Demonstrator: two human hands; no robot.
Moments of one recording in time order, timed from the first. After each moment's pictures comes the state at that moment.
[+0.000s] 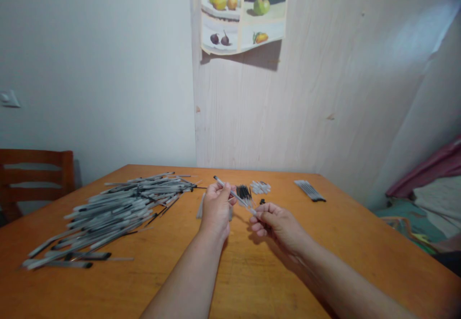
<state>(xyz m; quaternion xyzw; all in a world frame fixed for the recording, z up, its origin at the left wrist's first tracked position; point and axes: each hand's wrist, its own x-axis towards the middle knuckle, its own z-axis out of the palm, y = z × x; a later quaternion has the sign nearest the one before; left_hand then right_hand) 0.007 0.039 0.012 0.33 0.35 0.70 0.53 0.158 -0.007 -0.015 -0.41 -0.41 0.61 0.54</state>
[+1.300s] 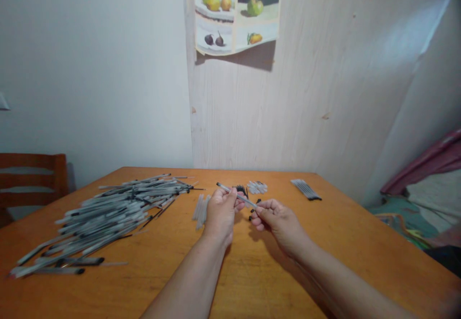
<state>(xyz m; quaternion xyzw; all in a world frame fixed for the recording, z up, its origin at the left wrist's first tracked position) 0.022 0.030 0.007 0.36 0.35 0.65 0.57 0.164 -0.007 -0.008 -0.43 -0.47 0.52 0.57</state>
